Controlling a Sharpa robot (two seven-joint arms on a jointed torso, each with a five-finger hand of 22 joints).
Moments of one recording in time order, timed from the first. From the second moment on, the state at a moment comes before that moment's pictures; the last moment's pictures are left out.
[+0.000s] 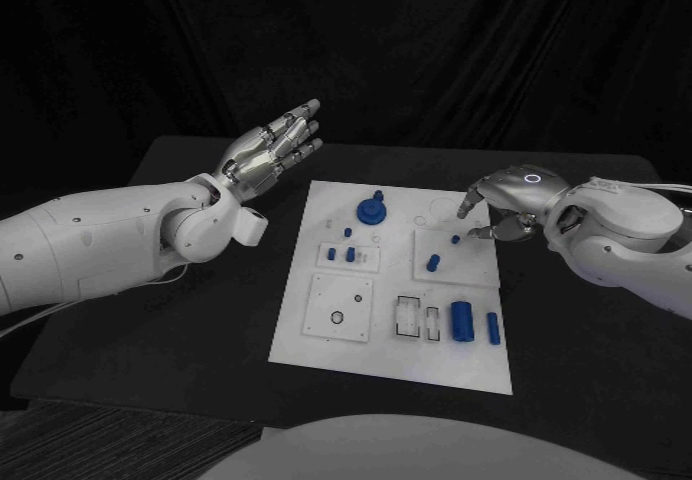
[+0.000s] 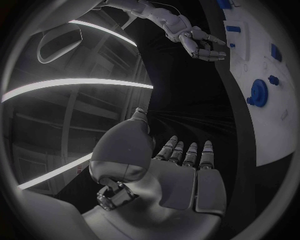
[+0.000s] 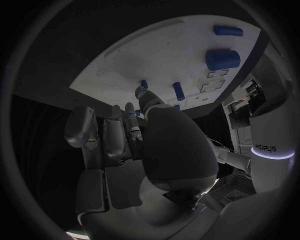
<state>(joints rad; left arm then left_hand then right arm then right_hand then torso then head) 1.29 -0.90 -0.21 1.39 -0.16 0.04 0.67 1.12 0.09 -0.15 0.29 0.11 0.14 -0.03 0.02 0.02 0.01 -0.03 0.01 0.01 0.00 0.04 0.00 0.00 0.15 0.00 0.14 0.01 0.03 1.35 -0.89 -0.21 1.55 -1.80 -0.22 -0.08 1.43 -0.14 0.18 0.15 0.26 0.96 0.08 0.10 0.17 0.75 0.09 0.38 0.25 1.42 -0.01 1.34 1.14 0.09 1.38 0.09 1.12 1.31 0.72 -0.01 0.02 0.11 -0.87</state>
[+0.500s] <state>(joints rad) 1.28 -0.90 -0.21 1.39 -0.14 0.08 0.68 1.20 0.13 -0.19 0.29 0.19 0.20 0.04 0.02 0.03 0.02 0.00 0.01 0.01 0.00 0.07 0.00 0.00 0.17 0.00 0.19 0.01 0.06 1.32 -0.87 -0.21 1.53 -1.80 -0.24 -0.04 1.44 -0.13 0.20 0.14 0.29 0.93 0.07 0.08 0.18 0.87 0.08 0.42 0.23 1.41 -0.02 1.34 1.14 0.09 1.38 0.09 1.11 1.31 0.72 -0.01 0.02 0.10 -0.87</state>
